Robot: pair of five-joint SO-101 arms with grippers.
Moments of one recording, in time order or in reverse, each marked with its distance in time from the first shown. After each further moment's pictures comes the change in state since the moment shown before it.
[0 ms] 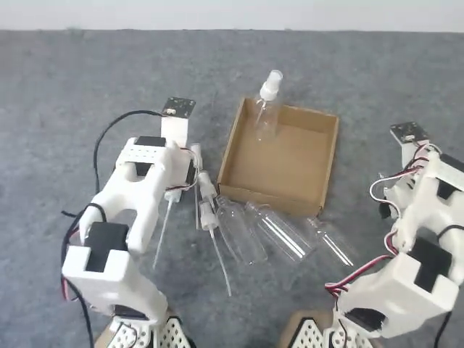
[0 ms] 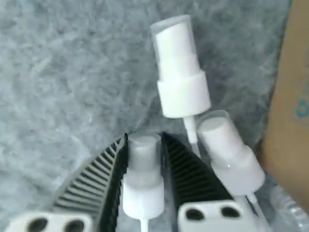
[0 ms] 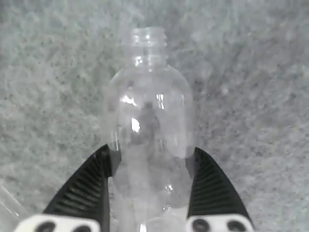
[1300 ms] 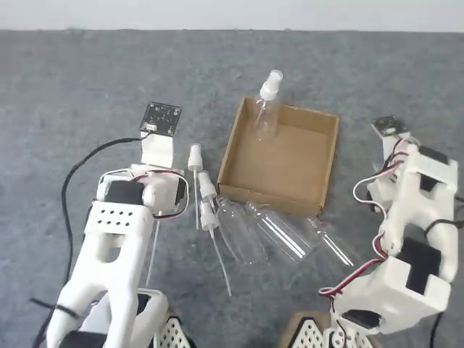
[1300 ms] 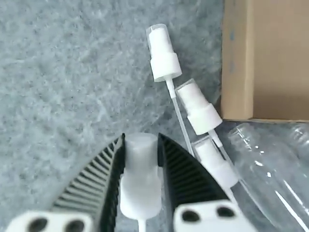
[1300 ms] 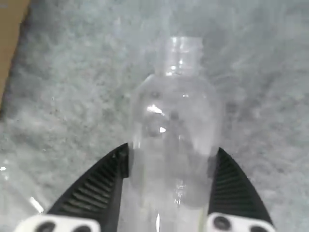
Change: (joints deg) left arm 0.4 -44.4 24.5 1.5 -0.1; right arm -6.8 -2.2 -0.2 2.6 -4.7
